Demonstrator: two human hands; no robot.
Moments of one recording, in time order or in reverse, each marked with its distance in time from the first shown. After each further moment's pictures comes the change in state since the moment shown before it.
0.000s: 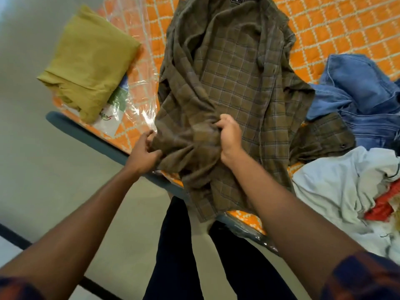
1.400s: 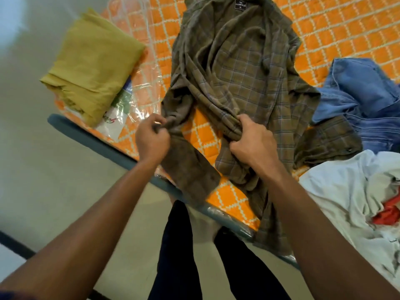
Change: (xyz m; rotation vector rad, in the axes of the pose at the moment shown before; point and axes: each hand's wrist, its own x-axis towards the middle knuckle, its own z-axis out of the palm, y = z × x) left_hand 0.004 0.047 0.012 -0.047 0.437 0.286; right_hand -0.043 -0.047 -0.029 -1.453 0.070 -0.310
